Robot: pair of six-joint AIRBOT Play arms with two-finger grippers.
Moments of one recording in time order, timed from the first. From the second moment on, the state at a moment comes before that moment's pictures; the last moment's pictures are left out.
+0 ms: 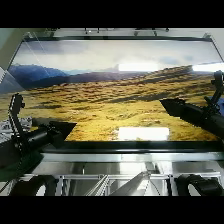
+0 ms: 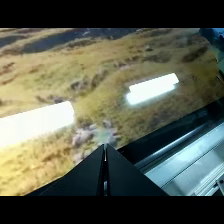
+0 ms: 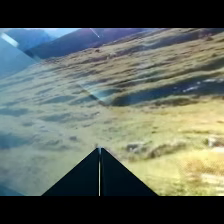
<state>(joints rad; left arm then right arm) -0.15 -0.34 0.47 -2.38 0.95 1.89 0.09 -0.60 0.56 -0.69 0.70 1.24</state>
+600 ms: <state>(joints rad) -0.14 -0.35 0.48 -2.37 0.95 1.88 0.09 -0.60 0.56 -0.69 0.70 1.24</state>
